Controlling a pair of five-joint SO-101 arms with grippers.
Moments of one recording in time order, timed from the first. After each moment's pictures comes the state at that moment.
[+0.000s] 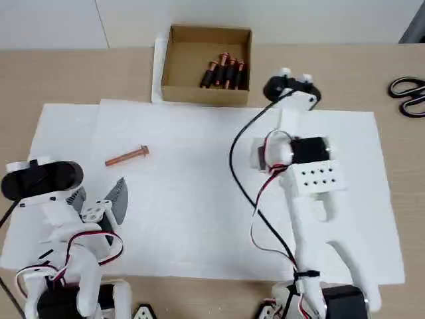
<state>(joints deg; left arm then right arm) -12.7 -89.2 56.6 79.4 11.8 -9.9 -20.3 23.2 71.6 -16.8</state>
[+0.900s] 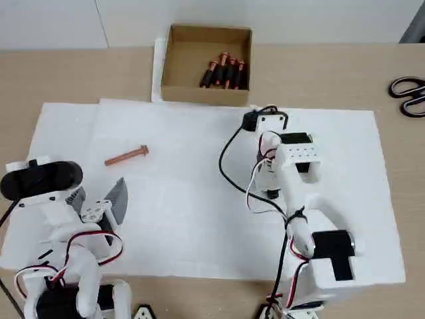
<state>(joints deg) -12.7 -89.2 56.6 79.4 11.8 -7.8 6.4 24.0 64.8 7.2</state>
